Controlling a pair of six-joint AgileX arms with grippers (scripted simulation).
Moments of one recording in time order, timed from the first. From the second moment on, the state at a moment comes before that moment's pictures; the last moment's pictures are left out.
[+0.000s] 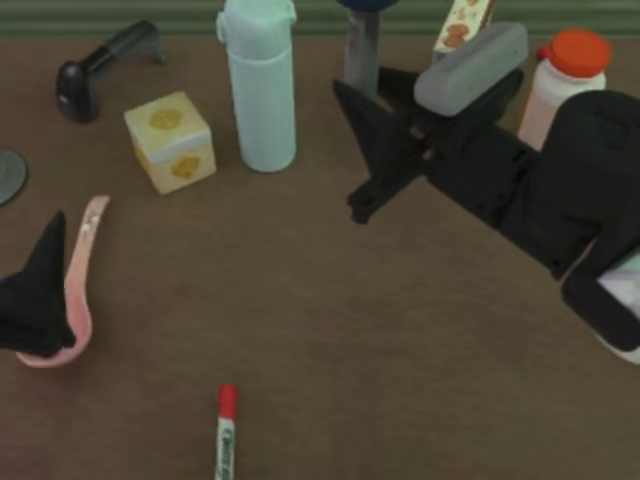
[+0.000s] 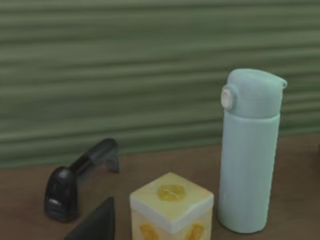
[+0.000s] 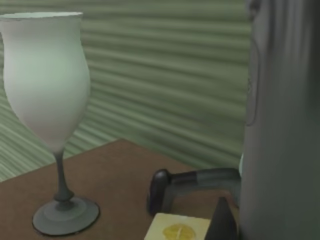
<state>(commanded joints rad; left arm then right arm) -0.12 0.30 0.18 0.12 0.15 0.01 0.63 1.62 0.74 0.94 -0.14 0.04</state>
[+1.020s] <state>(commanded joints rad) -0.41 1.18 0.68 0.46 0.54 0.02 0.63 1.62 0.74 0.94 -0.14 0.04</state>
